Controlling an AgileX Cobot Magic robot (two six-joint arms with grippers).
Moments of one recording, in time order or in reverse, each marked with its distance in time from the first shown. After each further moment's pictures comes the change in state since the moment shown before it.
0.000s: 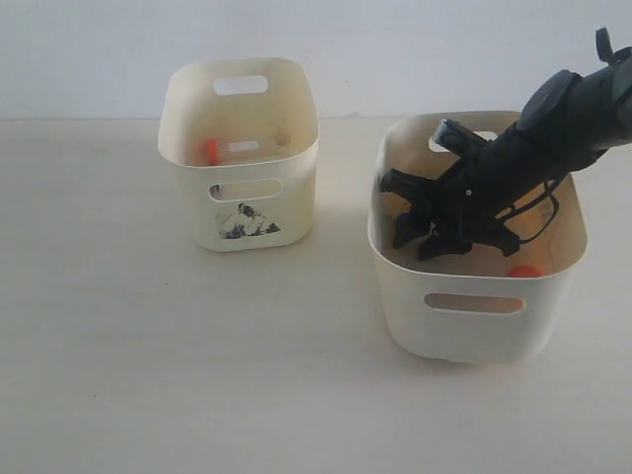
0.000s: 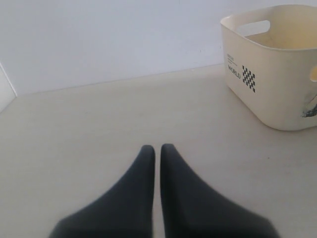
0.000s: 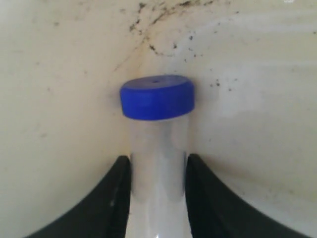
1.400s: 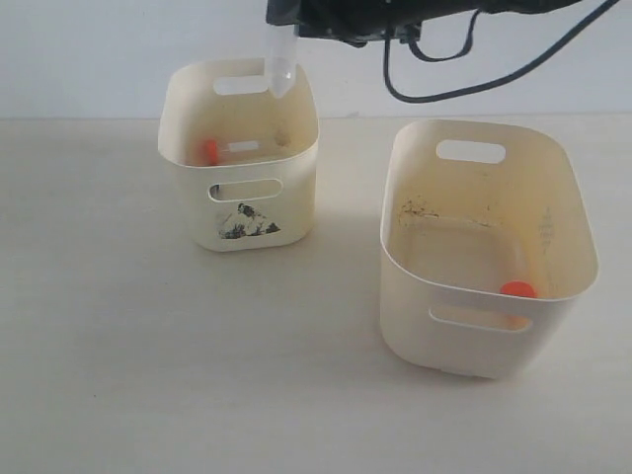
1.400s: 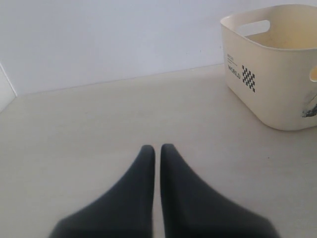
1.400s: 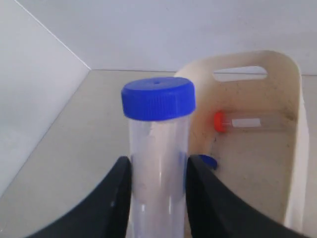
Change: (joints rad) left arm 0.000 0.000 0.000 0.000 0.000 0.000; right arm 0.231 -0.283 -0.221 0.486 -0.188 -0.585
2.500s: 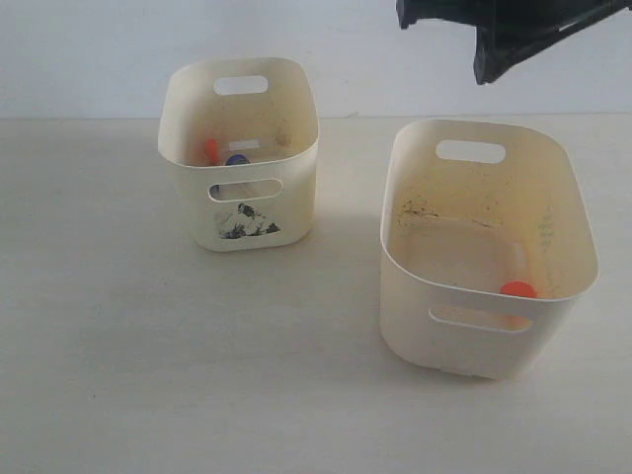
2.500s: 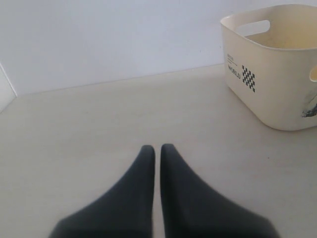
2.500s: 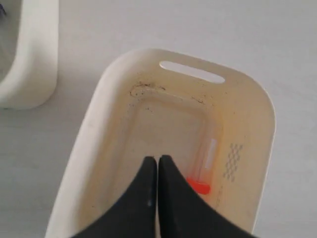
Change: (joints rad) left arm 0.000 0.000 0.000 0.000 0.000 0.000; right arm 0.024 -0.137 -0.170 -1.413 0.767 1.139
